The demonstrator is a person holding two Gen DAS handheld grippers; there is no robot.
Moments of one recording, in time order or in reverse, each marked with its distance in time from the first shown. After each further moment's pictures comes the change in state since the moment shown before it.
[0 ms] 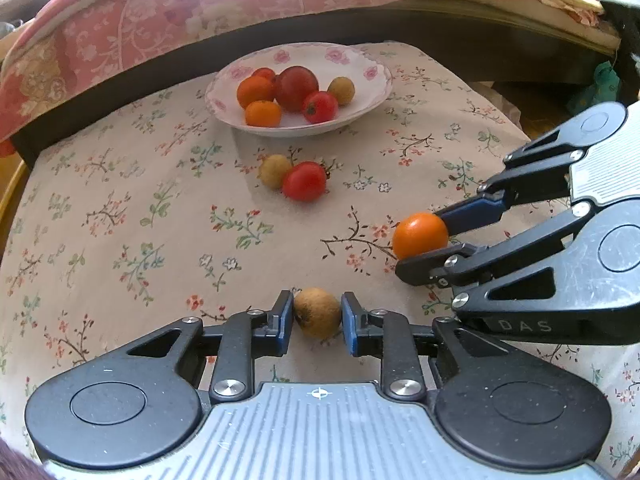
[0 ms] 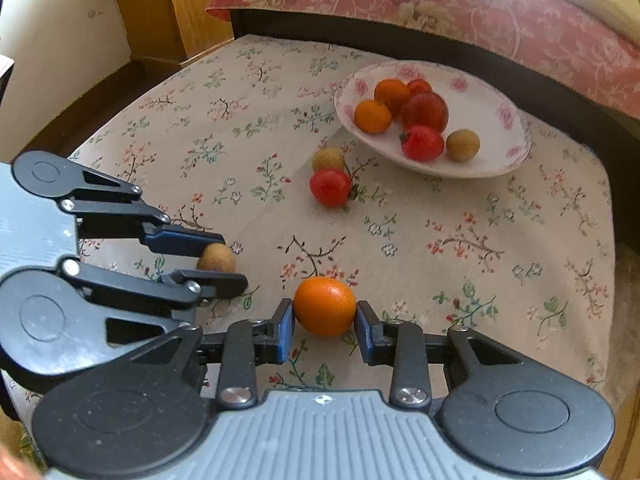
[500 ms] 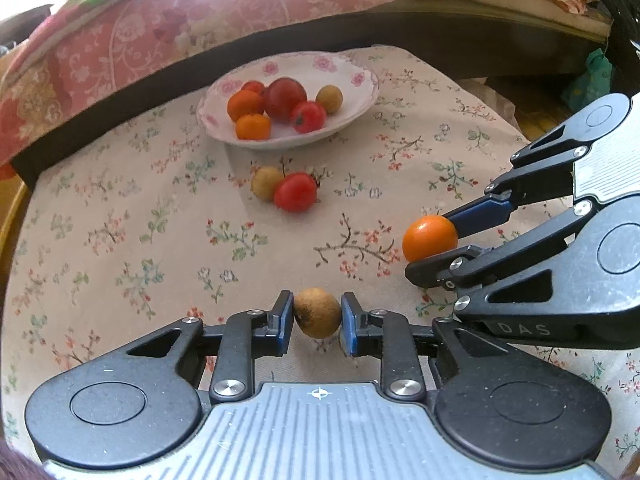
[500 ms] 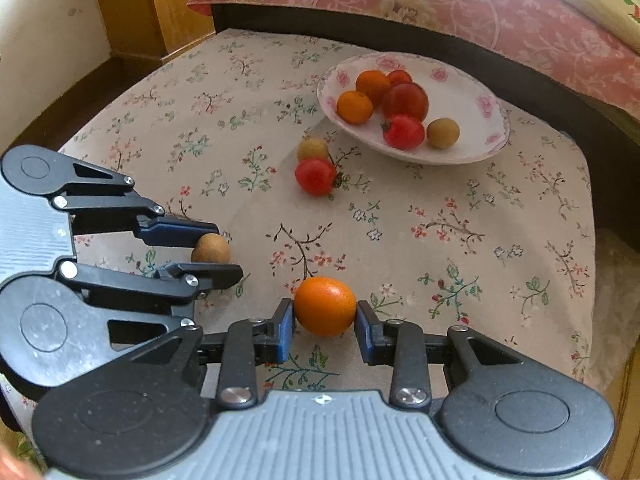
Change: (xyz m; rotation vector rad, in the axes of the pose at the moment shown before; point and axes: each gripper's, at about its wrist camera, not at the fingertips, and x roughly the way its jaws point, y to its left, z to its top) left arm -0.006 -0.008 0.001 0.057 -0.022 0.017; right arm -0.008 0.002 -0.001 0.036 0.032 -0.052
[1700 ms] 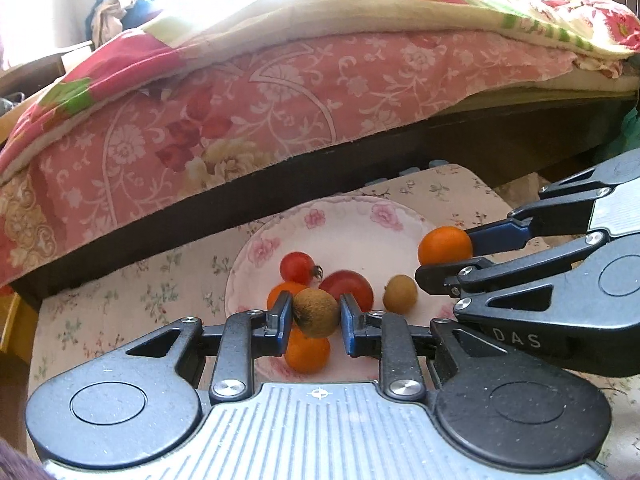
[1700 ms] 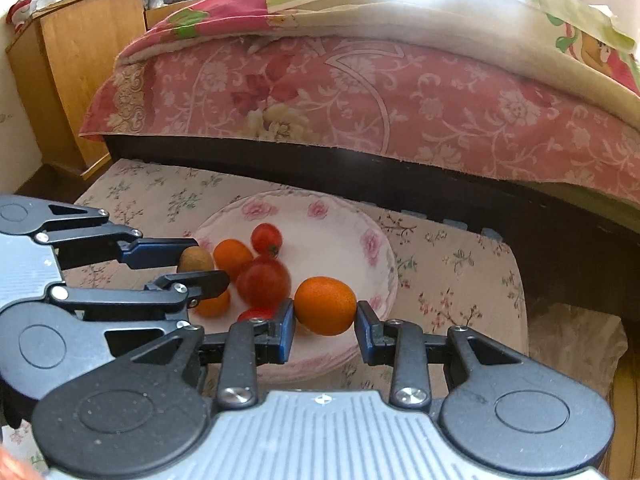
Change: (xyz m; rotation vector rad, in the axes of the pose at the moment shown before) left arm 0.049 0.033 0.128 -0.021 -0.167 0.065; right arm 0.014 -0.094 0.106 0.163 -0.195 -0.121
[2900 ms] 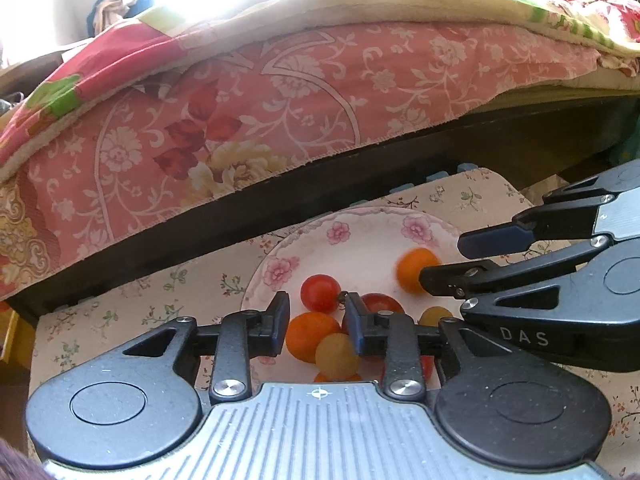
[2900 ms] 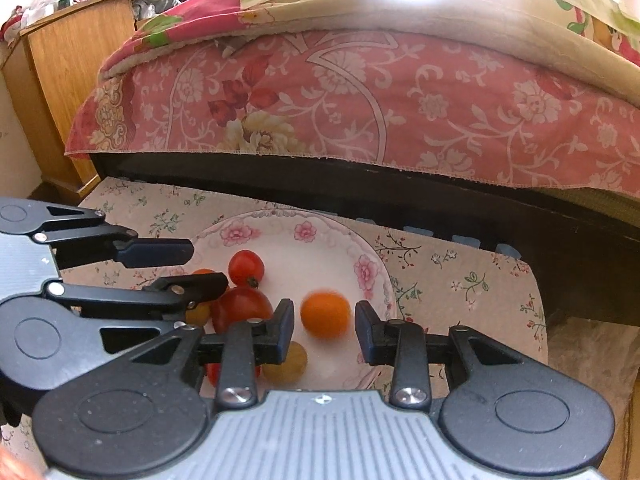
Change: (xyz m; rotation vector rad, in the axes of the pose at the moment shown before) left arm 0.032 0.012 0.015 -0.004 0.005 0.030; right arm 0.035 -0.017 0.014 0.038 -0.021 0.044
